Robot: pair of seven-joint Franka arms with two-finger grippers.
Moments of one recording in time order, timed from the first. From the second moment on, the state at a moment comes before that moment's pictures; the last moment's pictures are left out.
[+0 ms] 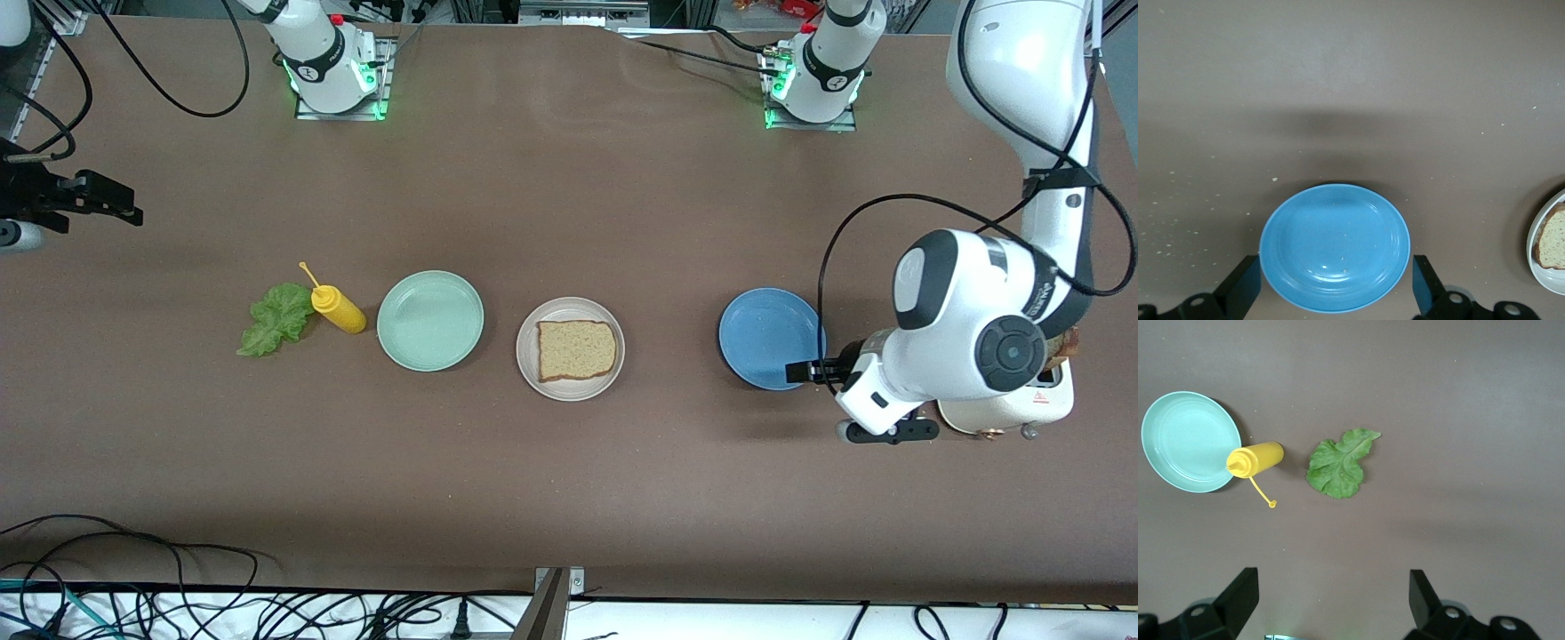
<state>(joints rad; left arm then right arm) -0.09 0.61 -0.08 -1.33 -0.09 1.79 -0.20 0.02 0.04 -0.12 -1.67 0.00 1.60 -0.22</state>
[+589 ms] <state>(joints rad) -0.07 0.57 -0.08 -1.33 -0.02 1.77 -0.20 0.02 0.05 -0.13 -1.85 0.00 1.80 -0.14</state>
